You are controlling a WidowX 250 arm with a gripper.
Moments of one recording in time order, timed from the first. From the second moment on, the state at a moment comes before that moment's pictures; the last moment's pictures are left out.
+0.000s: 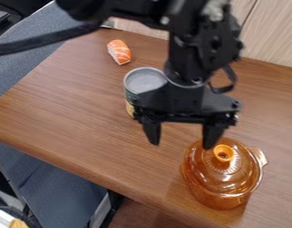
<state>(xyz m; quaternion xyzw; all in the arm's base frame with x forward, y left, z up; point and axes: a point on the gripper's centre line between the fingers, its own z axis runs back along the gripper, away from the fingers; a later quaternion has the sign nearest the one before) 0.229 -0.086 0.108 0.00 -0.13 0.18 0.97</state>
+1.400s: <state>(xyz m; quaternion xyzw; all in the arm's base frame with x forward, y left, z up) 0.261 -0.149 0.078 -0.01 -0.10 0.13 0.99</state>
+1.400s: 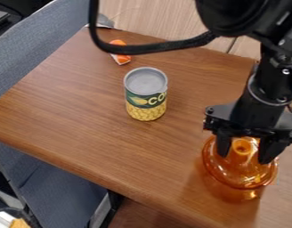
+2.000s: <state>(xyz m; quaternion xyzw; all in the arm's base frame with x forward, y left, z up) 0.262 -0.142 0.081 -0.01 -0.09 0.15 0.99</state>
